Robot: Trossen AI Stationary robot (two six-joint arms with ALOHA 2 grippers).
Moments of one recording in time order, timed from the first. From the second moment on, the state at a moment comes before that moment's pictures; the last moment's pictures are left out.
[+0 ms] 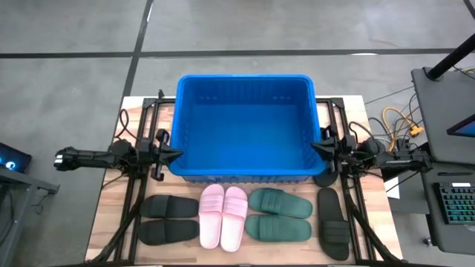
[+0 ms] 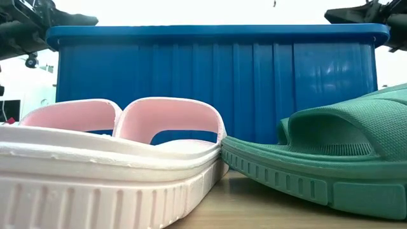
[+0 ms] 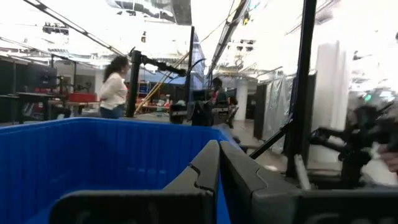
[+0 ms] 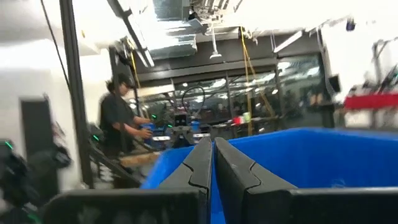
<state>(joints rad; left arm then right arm) -0.04 0.12 0.00 0.38 -0.05 -0.09 0.04 0.01 0.01 0.39 0.13 0.16</state>
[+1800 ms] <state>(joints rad) -0.04 0.31 0.07 0.88 -0.35 -0.36 0.04 0.67 1.28 -0.85 0.25 0.38</state>
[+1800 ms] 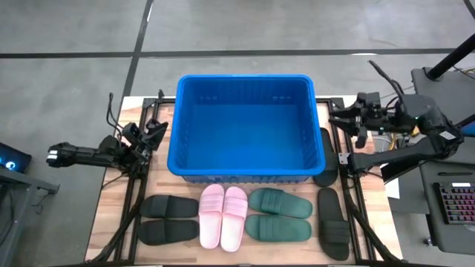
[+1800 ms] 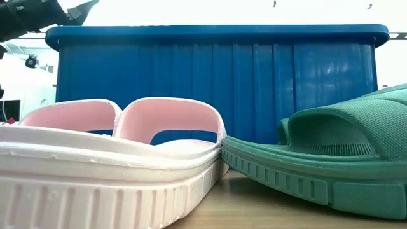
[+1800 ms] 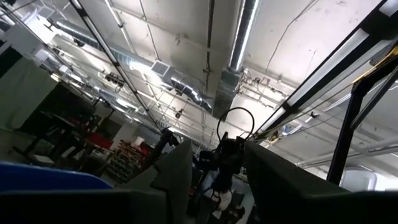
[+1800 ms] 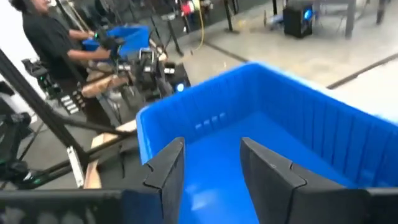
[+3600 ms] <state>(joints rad) -0.04 0.48 0.32 0.83 -0.29 -0.20 0.04 0.75 1.21 -1.45 -0.05 0.67</state>
